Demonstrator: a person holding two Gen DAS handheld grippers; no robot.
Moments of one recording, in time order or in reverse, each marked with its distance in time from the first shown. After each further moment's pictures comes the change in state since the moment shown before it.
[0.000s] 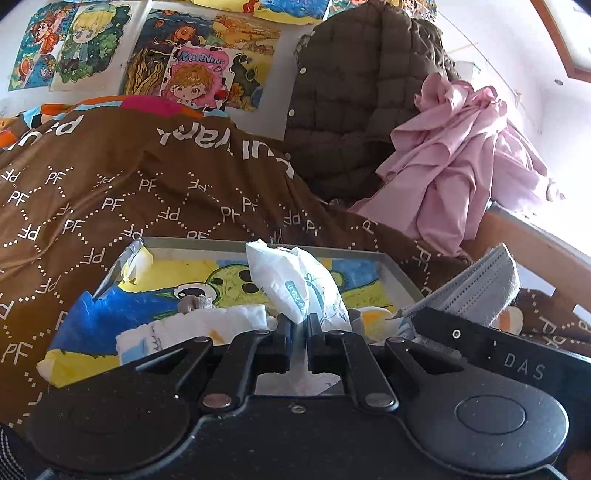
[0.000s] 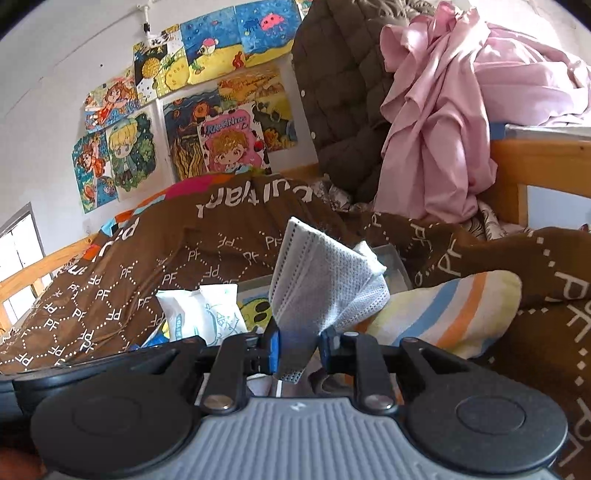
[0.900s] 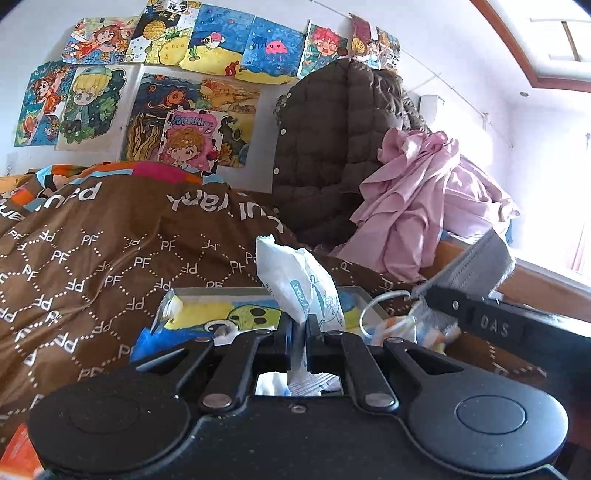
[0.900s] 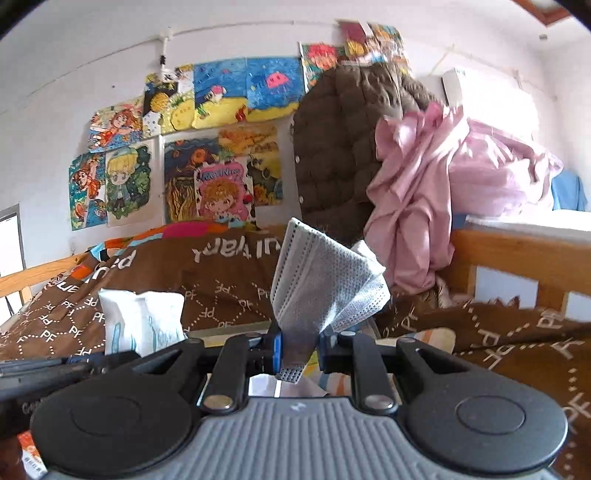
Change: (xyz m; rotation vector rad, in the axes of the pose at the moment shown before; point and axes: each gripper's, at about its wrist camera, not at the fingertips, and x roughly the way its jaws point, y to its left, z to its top) left arm -0.120 -0.001 -0.001 0.085 -0.143 -0.022; right arm -0.091 0.056 0.003 -0.085 -0.178 -0.135
